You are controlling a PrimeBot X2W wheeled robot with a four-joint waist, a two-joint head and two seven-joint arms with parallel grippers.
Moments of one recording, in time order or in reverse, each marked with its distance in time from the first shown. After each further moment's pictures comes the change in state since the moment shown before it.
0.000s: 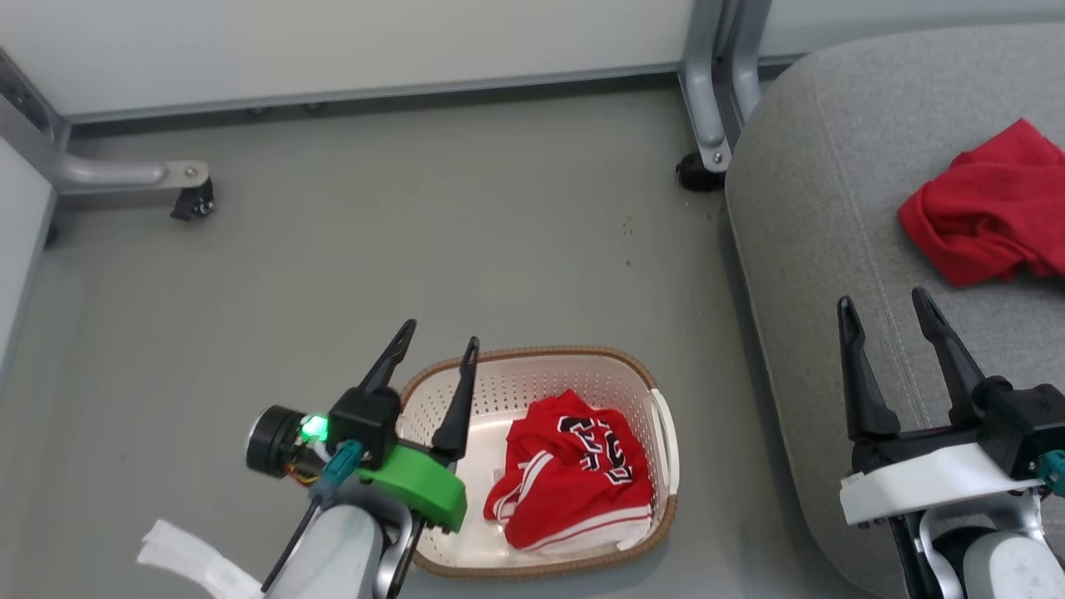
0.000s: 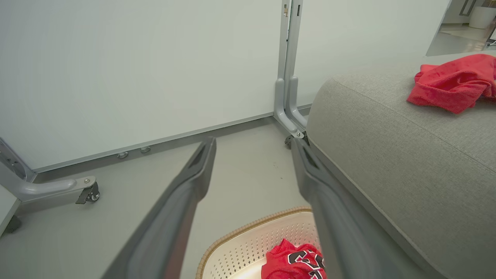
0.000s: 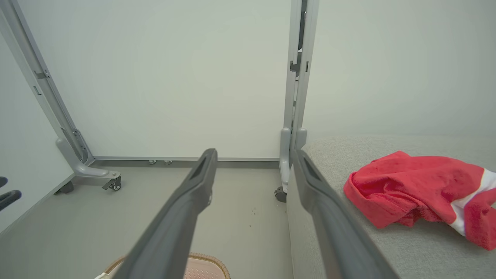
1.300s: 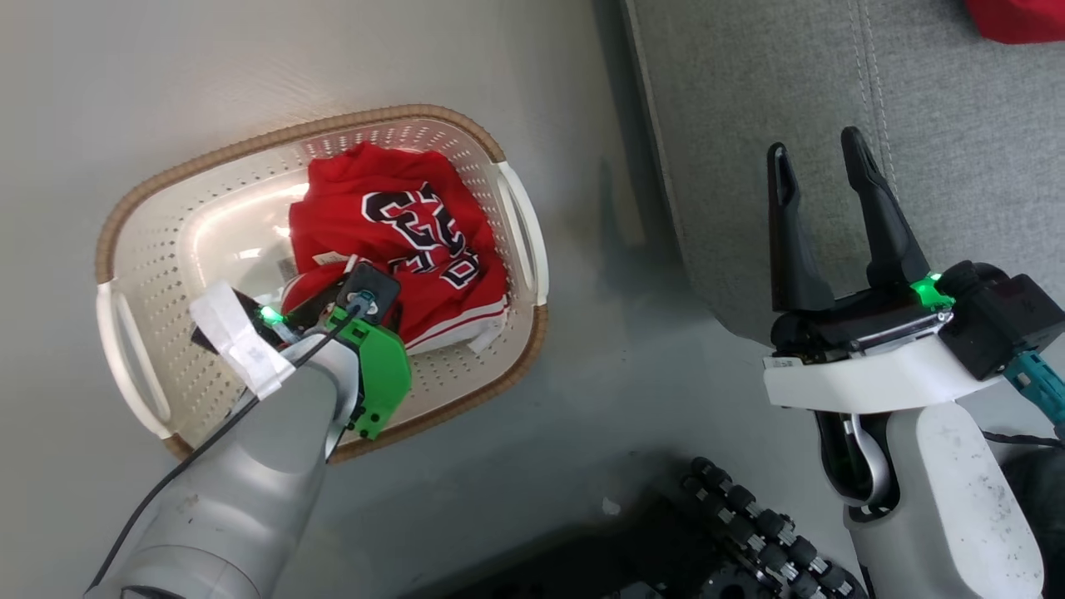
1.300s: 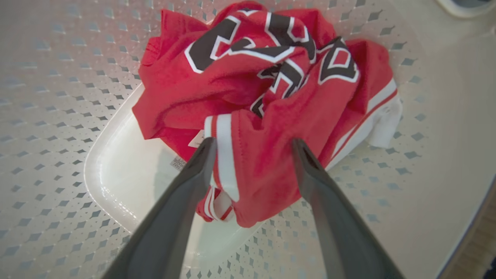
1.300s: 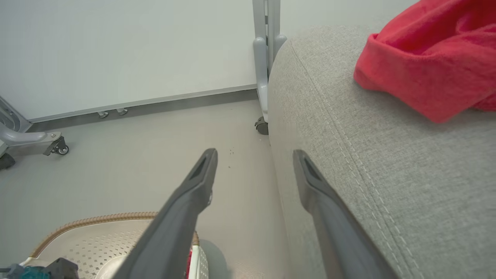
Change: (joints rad) left arm -0.595 0.034 -0.391 0.820 -0.058 0.019 0.160; right arm -0.334 -0.002 0.167 0.146 0.173 0.000 -0.227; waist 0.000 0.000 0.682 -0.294
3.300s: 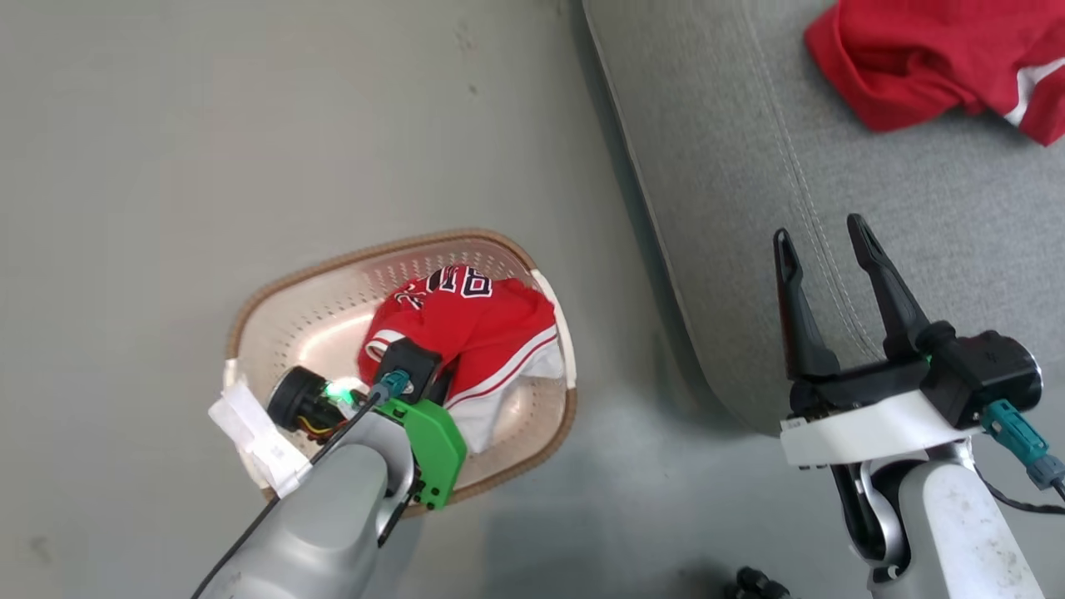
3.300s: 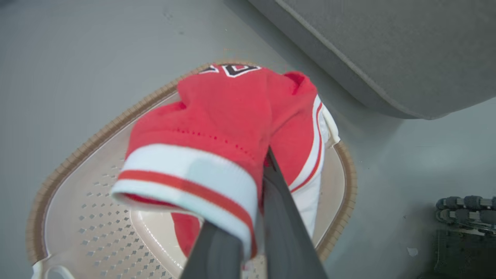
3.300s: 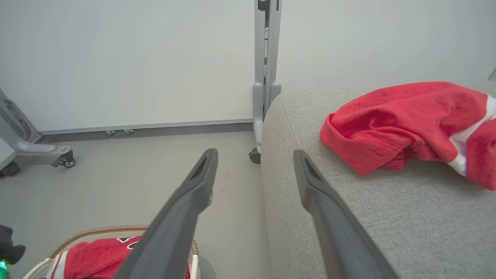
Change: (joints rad) left arm 0.169 -0.032 -0.045 -0.111 -0.184 -0.047 -0.153; right arm 0.138 0.002 -0.055 -0.004 -0.138 0.000 0.074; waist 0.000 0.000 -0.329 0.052
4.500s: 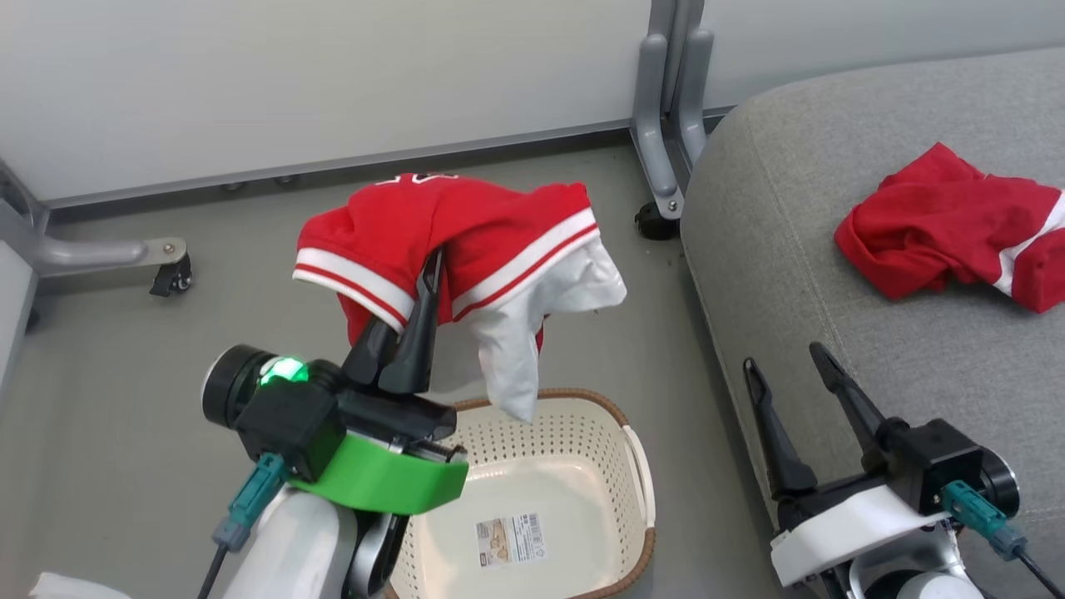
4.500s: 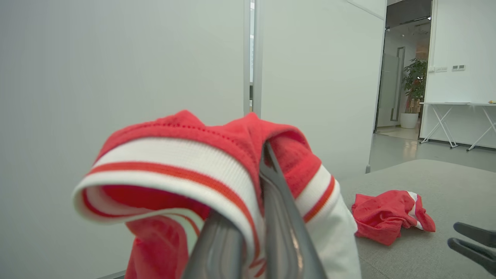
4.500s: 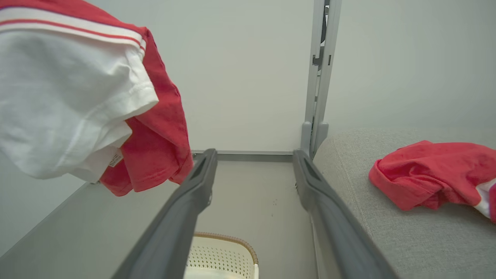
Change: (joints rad) left arm 0.425 0.076 0.366 -1.158 0.079 0.084 -0.005; right arm 0.235 -0.001 0.039 -0.110 -0.020 0.000 0.174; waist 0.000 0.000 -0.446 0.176
